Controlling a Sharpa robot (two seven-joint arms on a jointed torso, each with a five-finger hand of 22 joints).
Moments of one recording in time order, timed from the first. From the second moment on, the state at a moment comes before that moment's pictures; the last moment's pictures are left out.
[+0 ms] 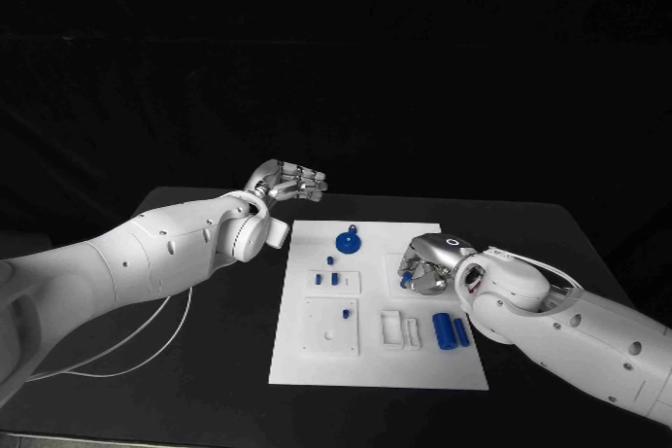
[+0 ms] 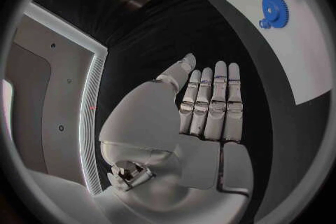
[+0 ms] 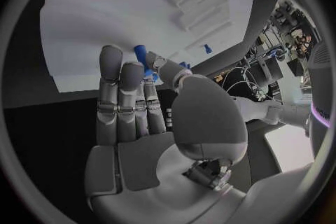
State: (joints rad) left arm 1.27 -0.57 -0.12 1.01 -0.22 -0.28 0.36; left_hand 1.36 -0.01 0.25 -0.19 0.14 1.08 0.14 0.07 0.06 1.11 0.13 0.06 0.06 1.18 0.11 0.07 0.07 0.05 0.99 0.09 0.07 0.46; right arm 0.90 -0.69 0.25 1.43 -1.82 -0.13 -0.22; right_hand 1.25 -0.12 0.63 -0.22 0.13 1.28 0.08 0.06 0.07 1.34 0.03 0.06 0.06 1.44 -0.06 0.84 0.69 0.12 1.47 -0.08 0.49 0.90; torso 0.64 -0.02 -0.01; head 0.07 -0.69
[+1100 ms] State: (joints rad) left arm 1.27 -0.56 -0.12 1.00 -0.22 -0.28 0.35; left_hand 1.36 -0.01 0.25 -0.19 0.14 1.08 0.14 0.07 0.06 1.11 0.13 0.06 0.06 1.18 0.11 0.07 0.07 0.05 0.99 0.09 0.07 0.46; right arm 0.89 -0.65 0.23 1.63 -1.75 -0.18 -0.21; right_hand 1.25 -0.12 0.63 -0.22 0.12 1.27 0.08 0.06 0.07 1.33 0.03 0.06 0.06 1.44 -0.06 0.84 0.69 0.11 1.47 -0.08 0.49 0.91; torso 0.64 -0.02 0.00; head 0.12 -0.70
